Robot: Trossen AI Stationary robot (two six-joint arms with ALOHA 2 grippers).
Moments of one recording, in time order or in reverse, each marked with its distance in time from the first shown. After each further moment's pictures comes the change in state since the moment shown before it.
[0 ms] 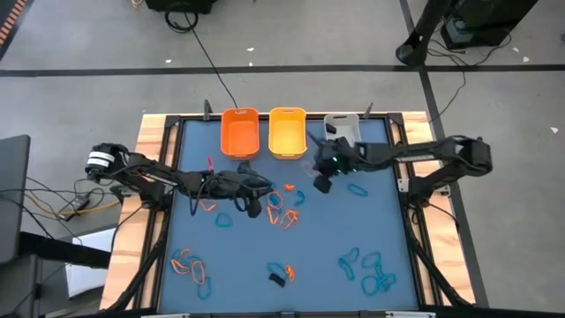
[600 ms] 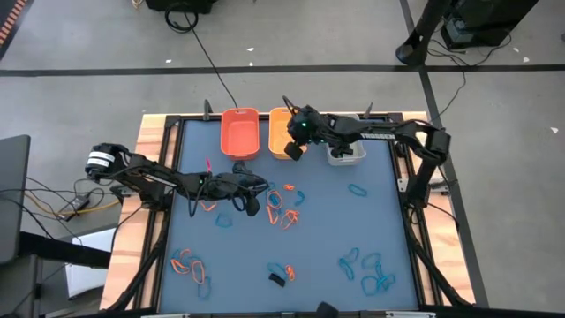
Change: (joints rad) left arm -0.002 0.000 -0.050 0.015 -0.080 -0.019; right arm -0.178 0.362 0.429 -0.004 0.058 -0.138
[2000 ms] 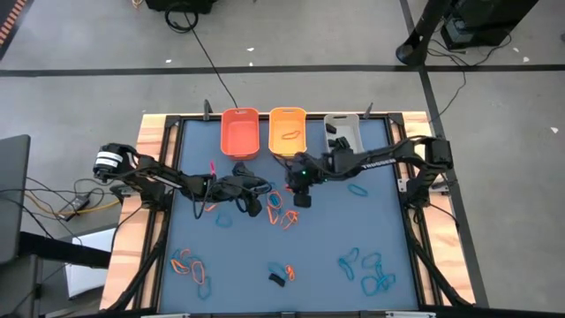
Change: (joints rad) left arm -0.001 0.078 0.000 0.013 -0.031 -0.027; right arm 0.303 -0.034 -0.219 0.117 -0.154 -0.128
